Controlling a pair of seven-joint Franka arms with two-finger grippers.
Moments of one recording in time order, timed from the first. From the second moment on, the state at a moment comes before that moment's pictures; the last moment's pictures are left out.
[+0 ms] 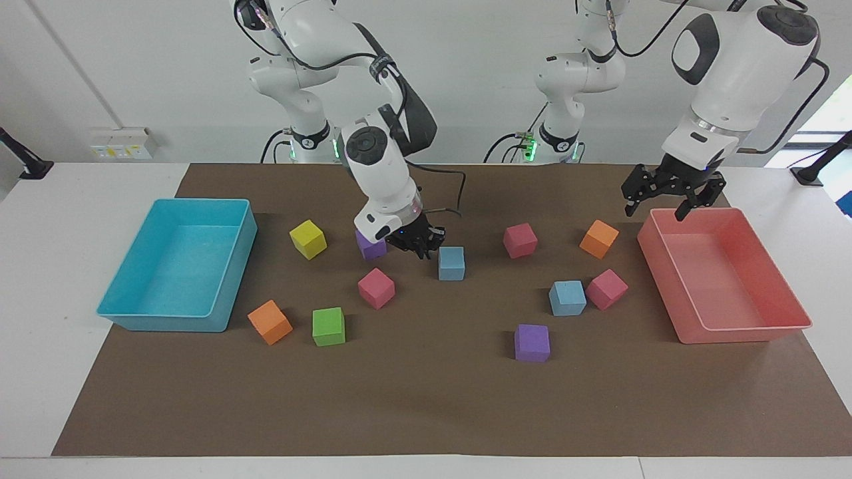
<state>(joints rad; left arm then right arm) 0.00 0.05 -0.12 -1.65 -0.04 1.80 0.03 0.36 0.29 0.12 -1.86 0.36 2.26 0.46</state>
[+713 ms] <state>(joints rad) -0.09 0.25 -0.12 -1.74 -0.01 2.03 -0.09 0.32 0.25 0.12 -2.08 0.89 2.41 -0.02</state>
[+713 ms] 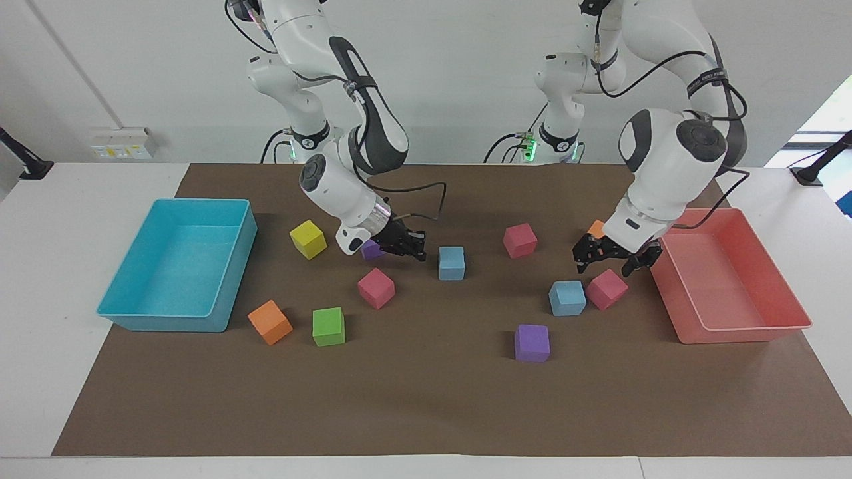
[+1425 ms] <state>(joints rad) -0.13 0.34 -0.12 -1.85 0.01 2.26 -0.16 0.32 0.28 0.12 -2.13 1.15 2.41 -0.26</state>
